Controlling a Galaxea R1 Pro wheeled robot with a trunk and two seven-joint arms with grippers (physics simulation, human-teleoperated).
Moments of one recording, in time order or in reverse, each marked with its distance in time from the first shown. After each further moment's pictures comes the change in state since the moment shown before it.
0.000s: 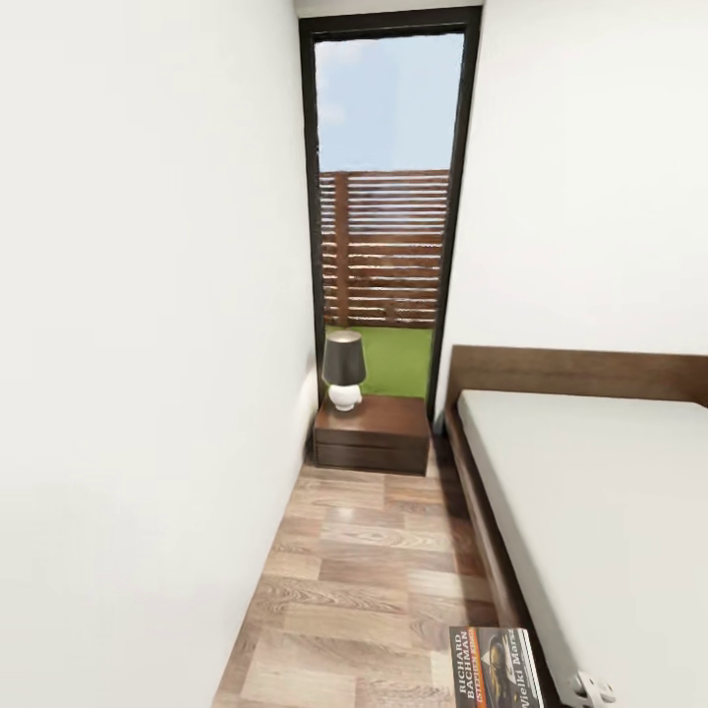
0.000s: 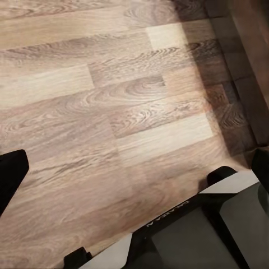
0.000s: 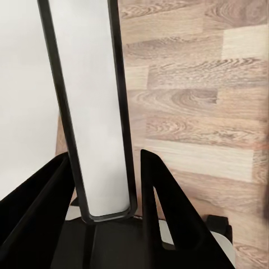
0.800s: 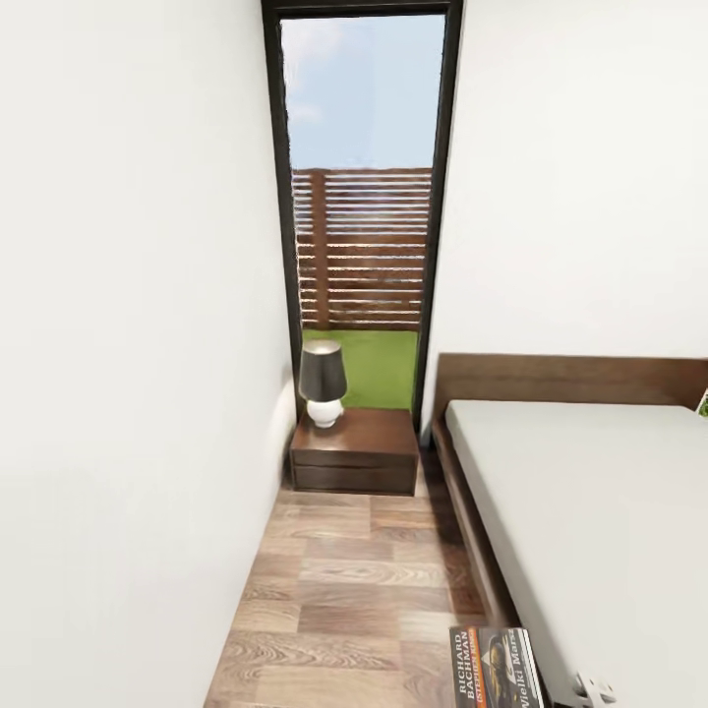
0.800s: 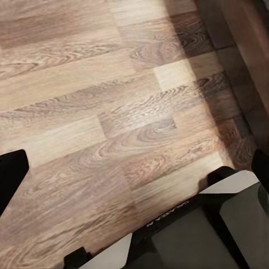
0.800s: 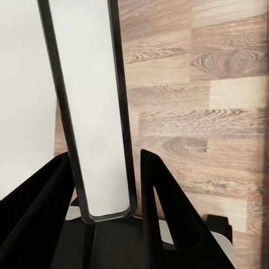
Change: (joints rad) left arm 0.000 0.000 0.000 0.000 0.000 0.000 0.000; right arm 0.000 0.000 -0.001 0.000 0.000 0.000 0.000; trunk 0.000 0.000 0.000
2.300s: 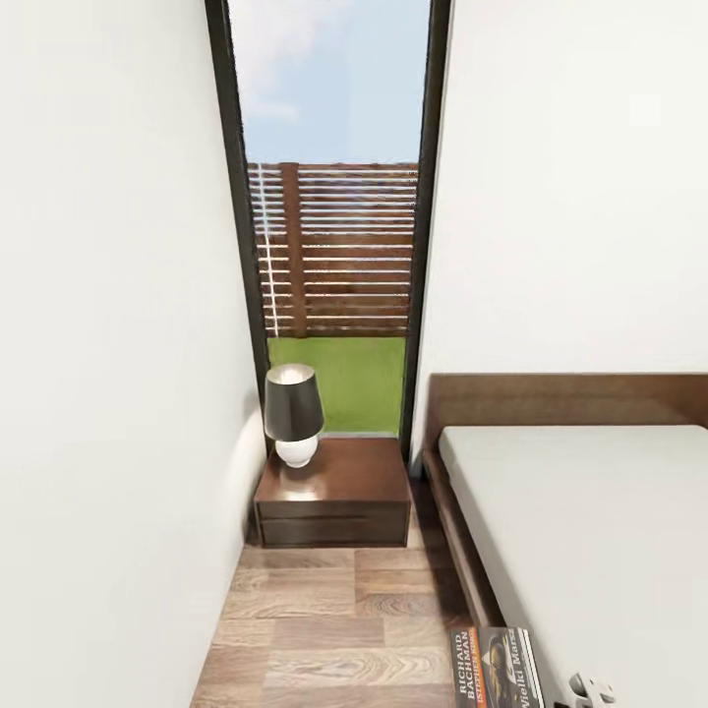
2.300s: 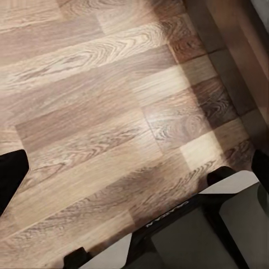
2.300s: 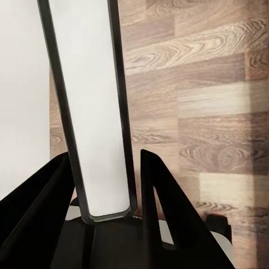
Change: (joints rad) left arm 0.000 0.000 0.001 0.000 0.000 0.000 -0.002; right arm 0.000 0.000 0.000 0.000 0.000 0.000 -0.003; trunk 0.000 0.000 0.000
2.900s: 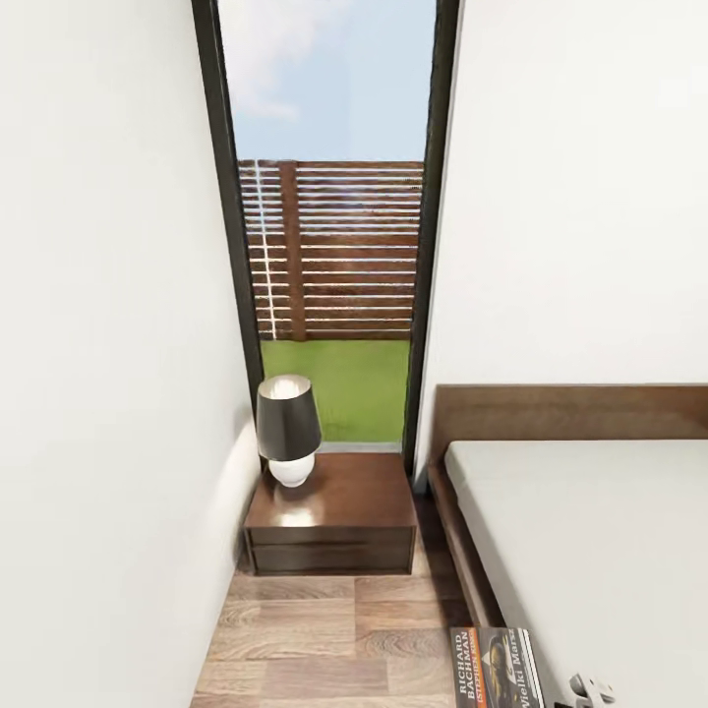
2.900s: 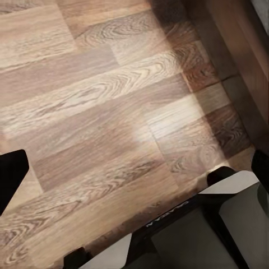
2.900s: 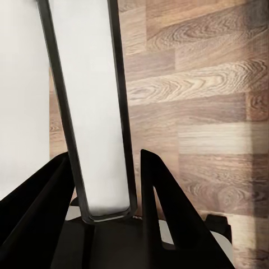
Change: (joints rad) left arm 0.000 0.000 0.000 0.000 0.000 0.000 0.000; right arm 0.000 0.000 0.000 0.000 0.000 0.000 0.000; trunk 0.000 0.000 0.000
